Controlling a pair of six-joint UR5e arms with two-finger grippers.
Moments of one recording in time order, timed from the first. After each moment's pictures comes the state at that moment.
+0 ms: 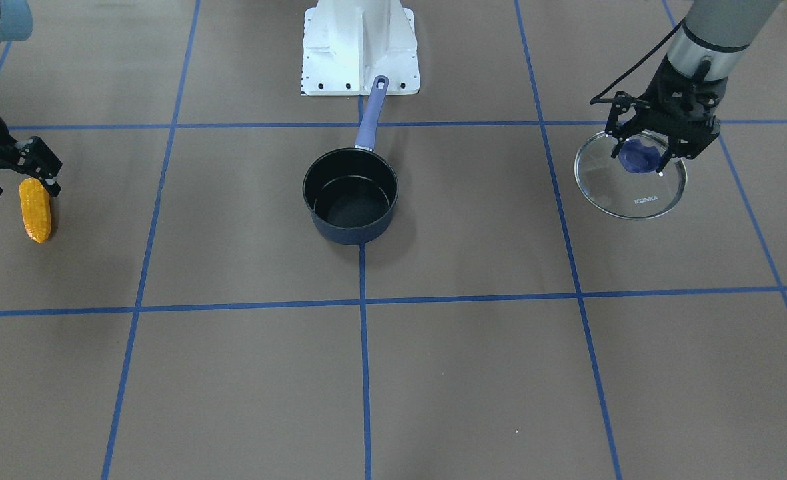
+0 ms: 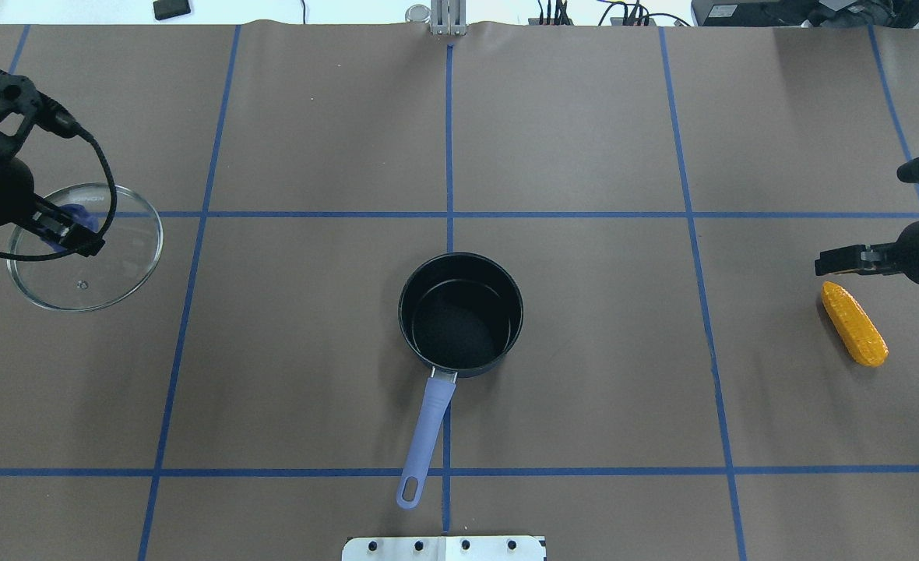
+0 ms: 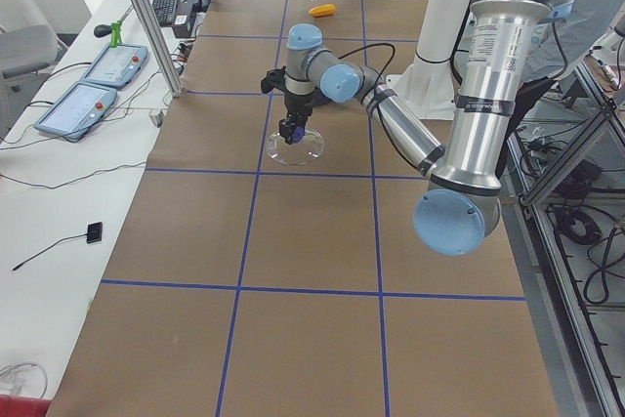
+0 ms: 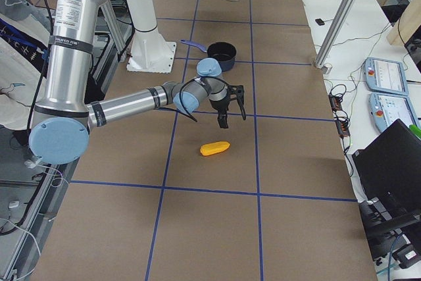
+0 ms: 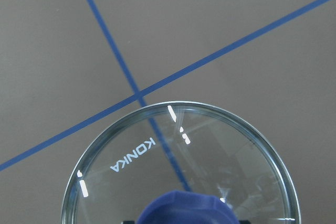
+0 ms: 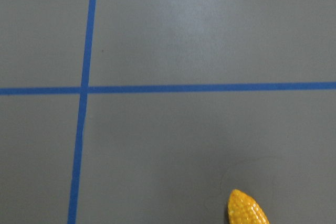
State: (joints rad) left arm -0.95 -1.68 -2.14 -1.50 -2.07 -0.31; right arm 0.92 -1.80 2.00 -1.04 1.97 0.90
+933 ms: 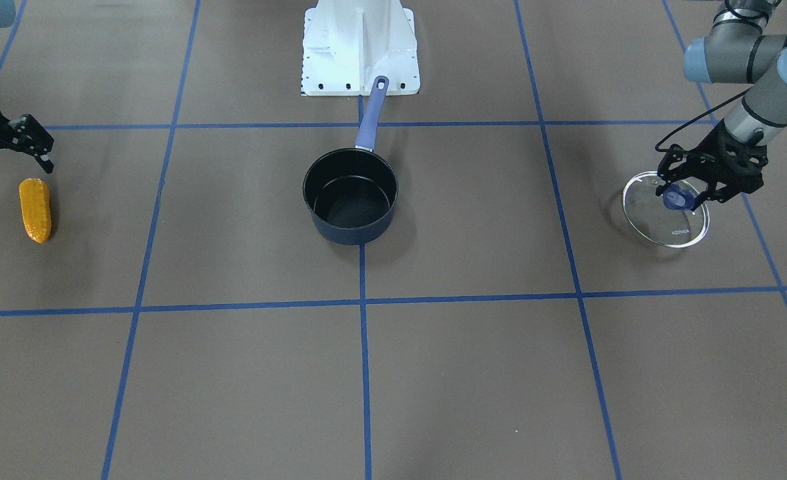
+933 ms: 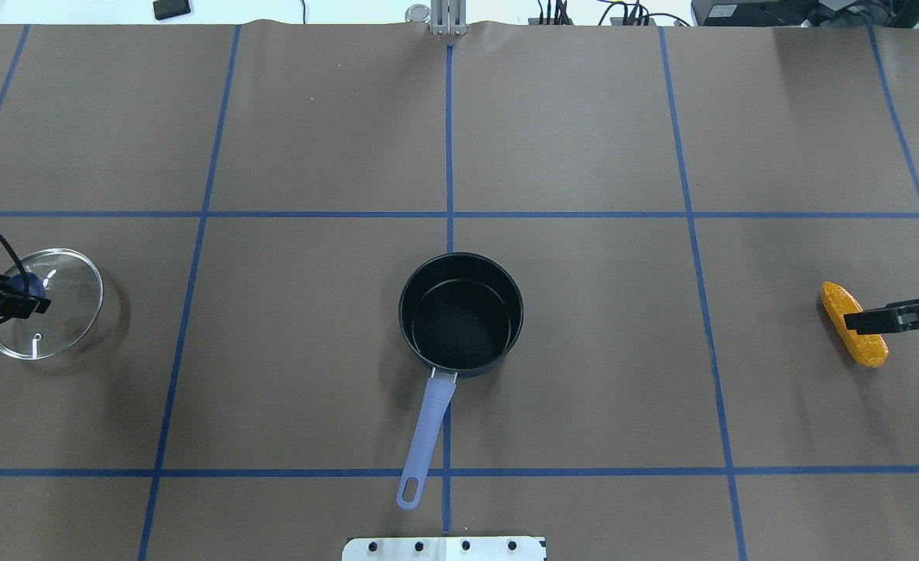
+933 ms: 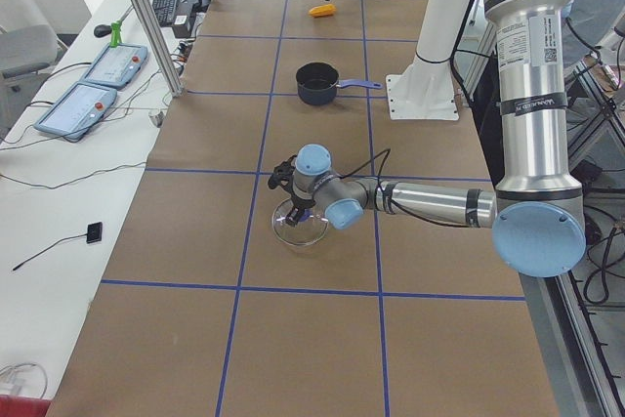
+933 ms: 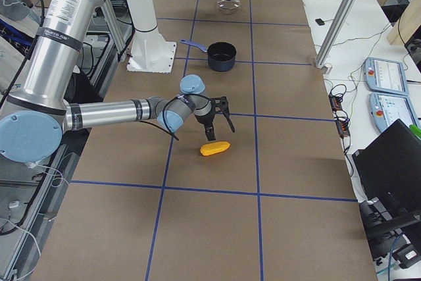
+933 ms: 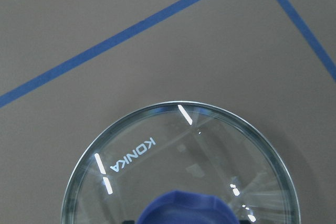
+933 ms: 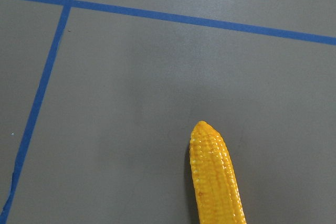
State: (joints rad) left arm -0.96 -1.43 -1.68 -2.37 -2.15 -0.42; right arm 0.88 -1.92 1.95 -0.85 1.98 0.77
